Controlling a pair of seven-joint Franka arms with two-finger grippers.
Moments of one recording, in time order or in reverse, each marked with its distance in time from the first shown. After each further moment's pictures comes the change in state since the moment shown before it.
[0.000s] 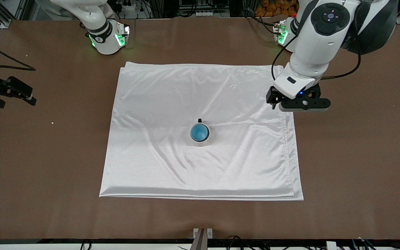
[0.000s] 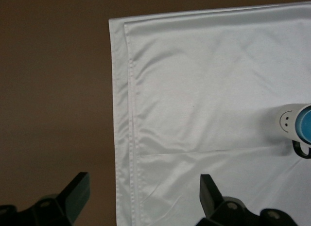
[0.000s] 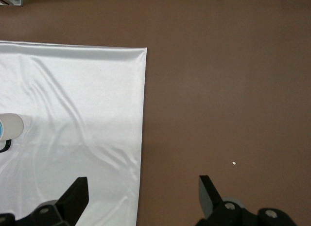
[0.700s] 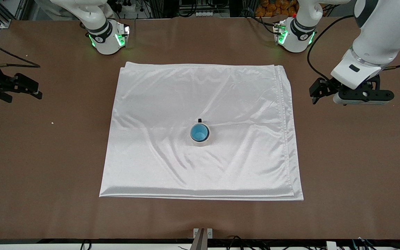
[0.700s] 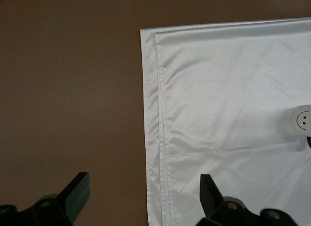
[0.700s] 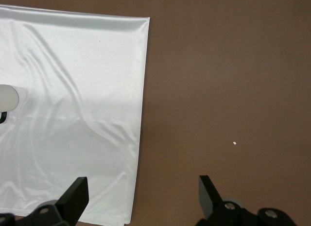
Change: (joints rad) left arm 0.094 -0.118 0.098 -0.023 -0.086 -0.033 0.227; right arm 0.001 -0.007 0.001 -0.021 -0.004 -0.090 -0.033
